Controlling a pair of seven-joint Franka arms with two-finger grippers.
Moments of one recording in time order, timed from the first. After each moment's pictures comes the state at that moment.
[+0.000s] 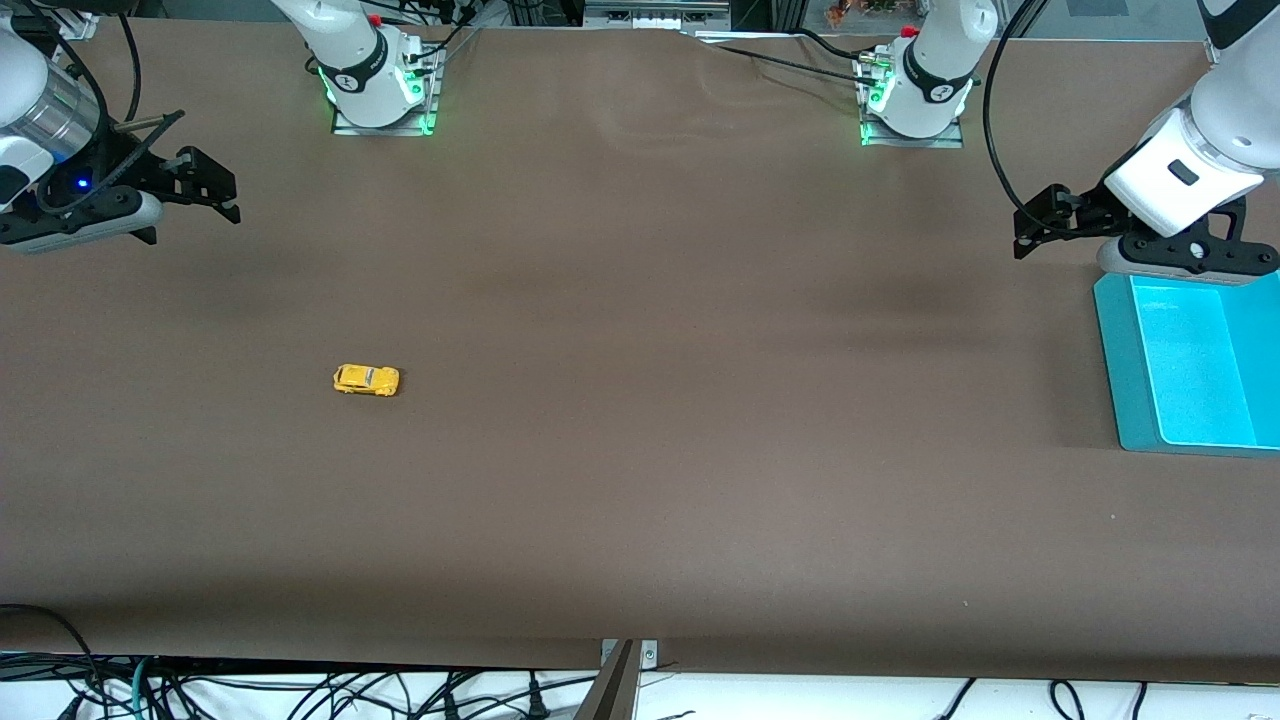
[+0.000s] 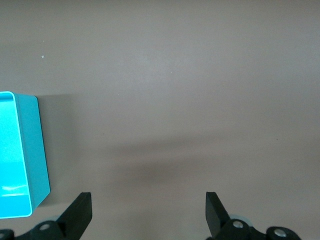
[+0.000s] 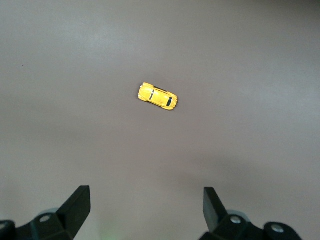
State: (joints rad) left arm -0.04 -0.01 -0.07 -1.65 -0.02 1.62 -0.02; right arm -0.19 -0.13 0.23 -1.83 0.04 1.69 -0.24
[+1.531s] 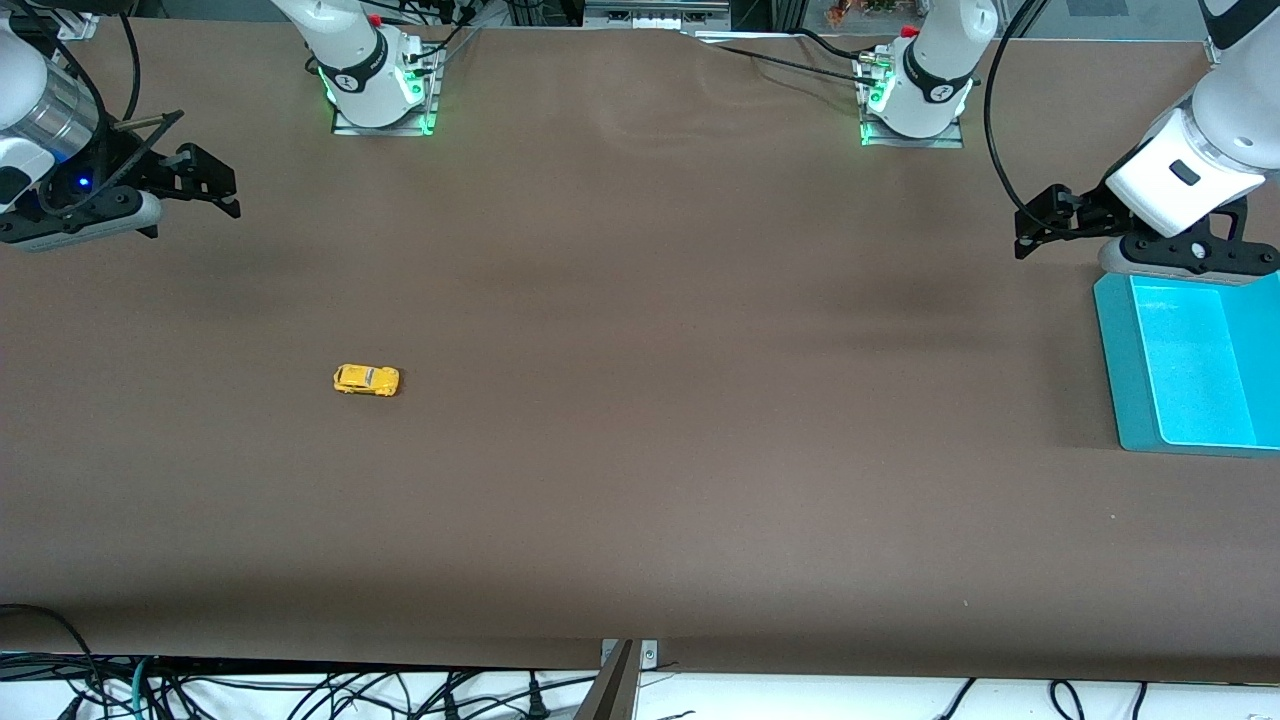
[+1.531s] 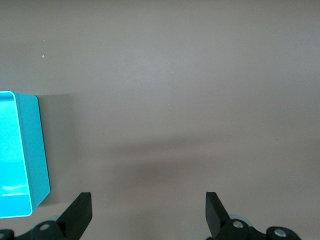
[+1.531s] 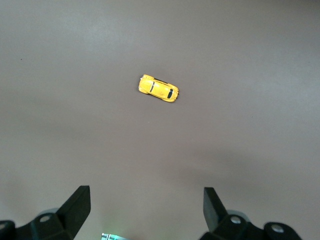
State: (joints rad) left arm -0.04 -0.01 -0.07 -1.65 -0.02 1.62 -0.02; right arm -0.19 -0.13 0.23 -1.83 0.04 1.66 -0.24
